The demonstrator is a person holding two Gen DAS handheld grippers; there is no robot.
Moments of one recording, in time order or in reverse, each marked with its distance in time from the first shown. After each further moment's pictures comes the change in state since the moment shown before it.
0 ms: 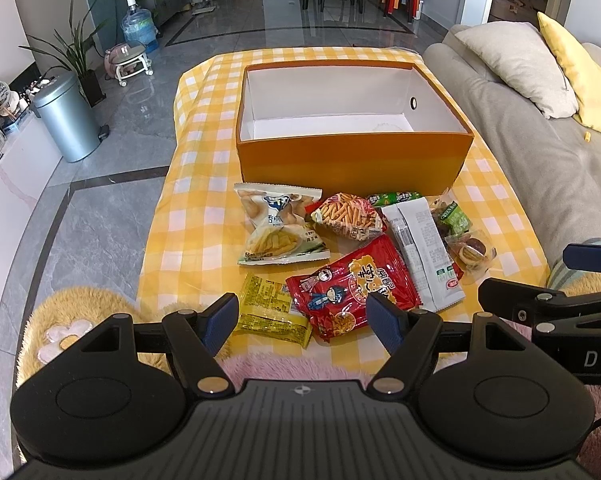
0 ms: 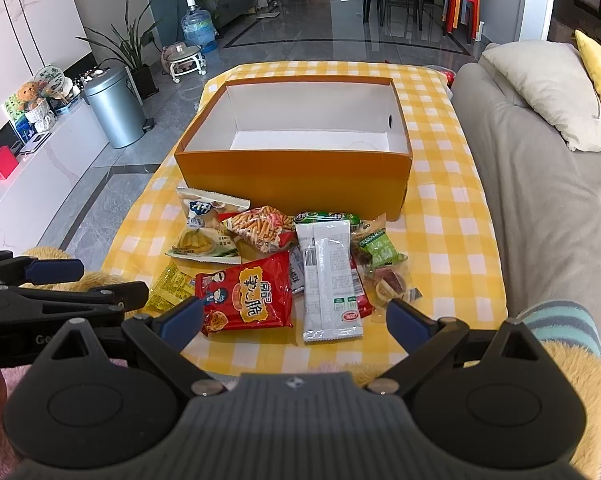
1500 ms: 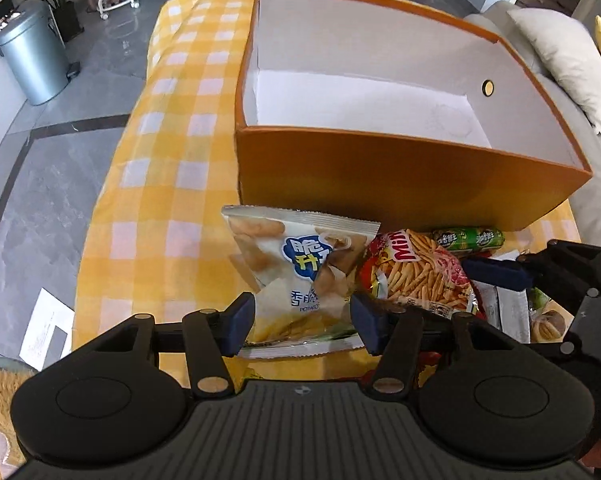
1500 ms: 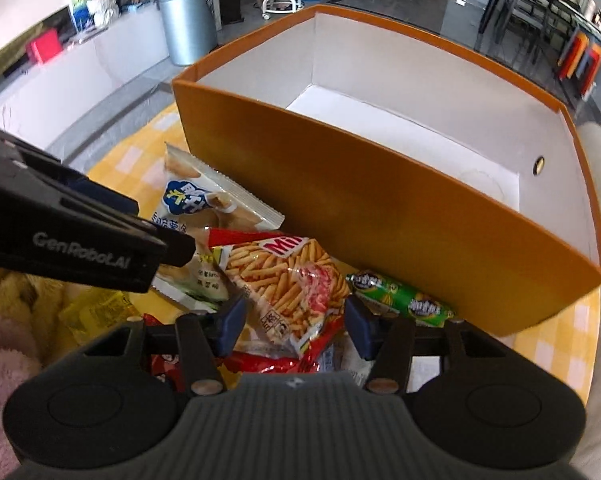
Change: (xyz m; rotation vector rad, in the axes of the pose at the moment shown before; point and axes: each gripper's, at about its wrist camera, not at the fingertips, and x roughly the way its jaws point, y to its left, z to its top) left arm 0.164 0.042 0.073 -0.098 0.188 -0.081; right arm 0.204 0.035 0.061 -0.368 0.120 0.115
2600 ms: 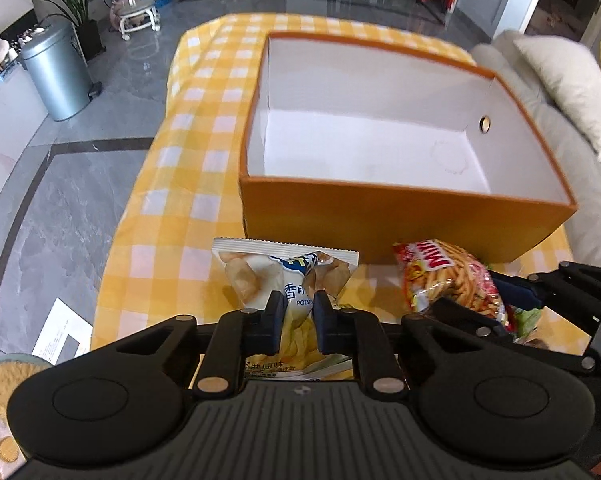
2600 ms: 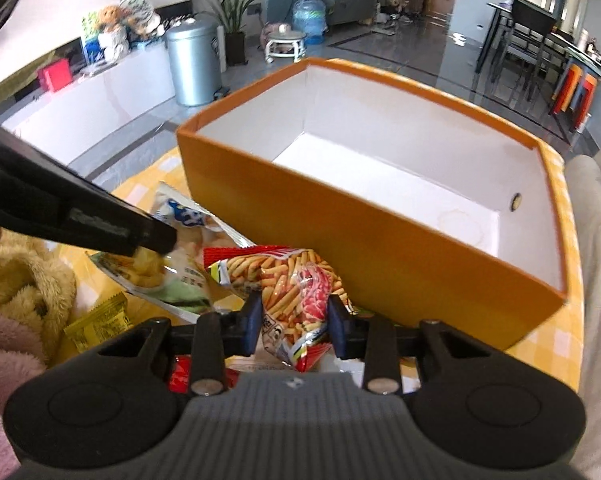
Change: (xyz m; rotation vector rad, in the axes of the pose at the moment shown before) left arm -0.039 -0.014 0.002 -0.037 -0.104 0.052; right arm -0.041 -0.016 -0.011 0.004 -0.153 0.001
